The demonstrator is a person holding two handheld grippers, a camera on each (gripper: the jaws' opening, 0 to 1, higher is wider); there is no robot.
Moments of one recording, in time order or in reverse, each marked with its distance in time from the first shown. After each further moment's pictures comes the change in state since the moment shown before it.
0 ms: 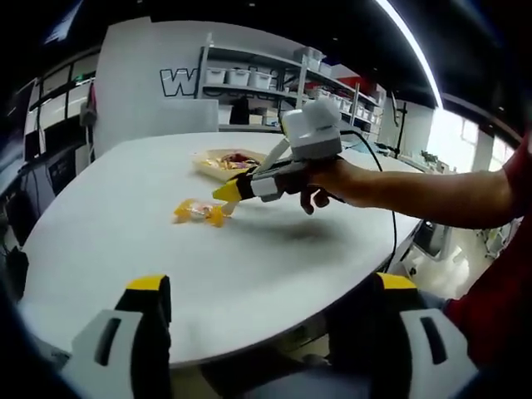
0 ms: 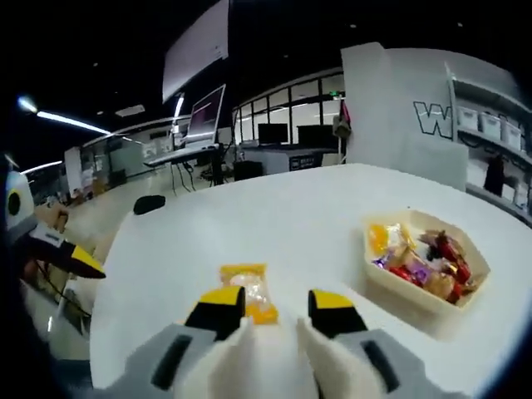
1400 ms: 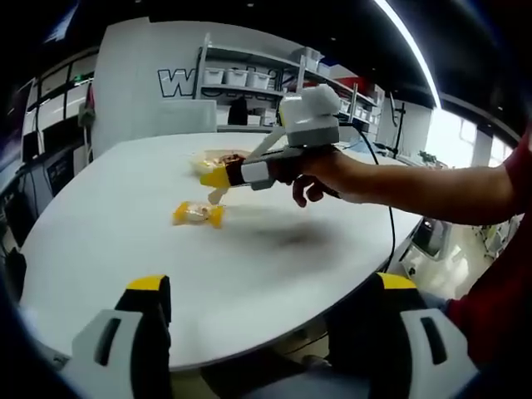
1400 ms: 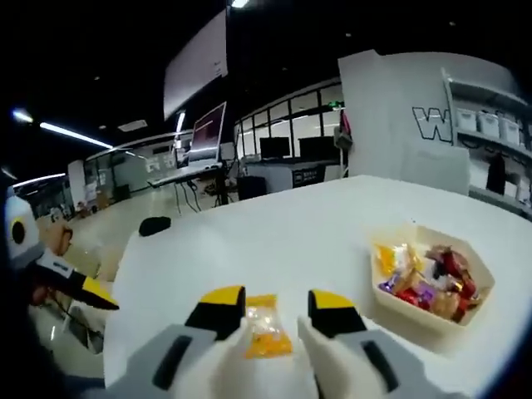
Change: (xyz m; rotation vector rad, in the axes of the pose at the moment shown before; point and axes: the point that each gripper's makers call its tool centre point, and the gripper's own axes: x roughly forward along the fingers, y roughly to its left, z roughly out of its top) left arm 0.002 -0.001 0.002 0.002 -0.001 -0.007; right arm 0.011 0.015 0.035 0.036 -0.071 0.040
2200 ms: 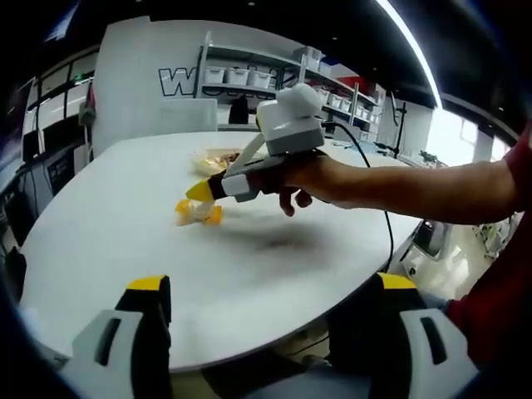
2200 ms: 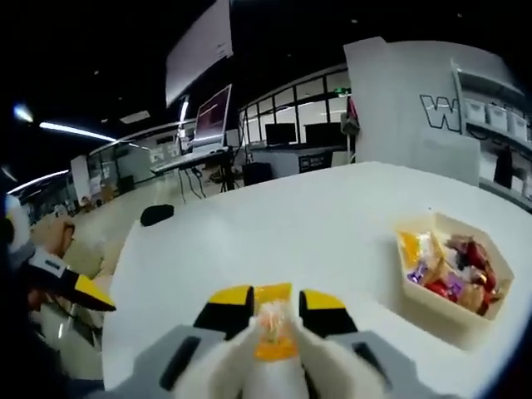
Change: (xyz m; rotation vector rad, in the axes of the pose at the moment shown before) left arm 0.002 0.003 0.001 -0.004 0.003 0.002; right arm 0.018 0.008 -0.019 0.017 0.068 0.017
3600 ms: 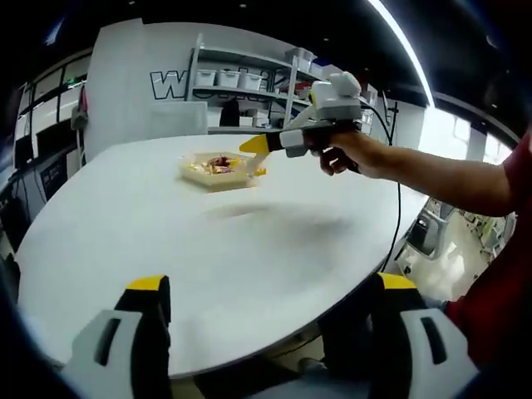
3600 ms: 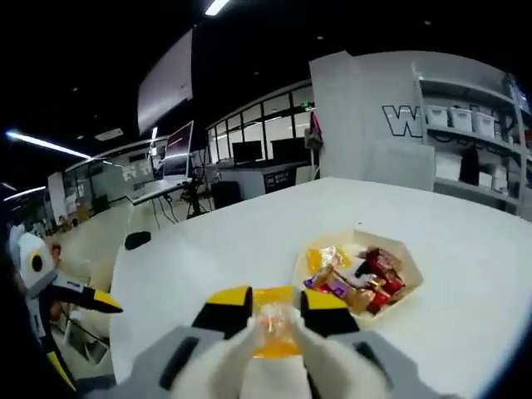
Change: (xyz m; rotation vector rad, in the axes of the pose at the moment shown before) left arm 0.008 -0.021 0.007 0.026 -0.014 -0.041; right arm -0.111 -0.080 0.037 0.056 -0.086 -0.159
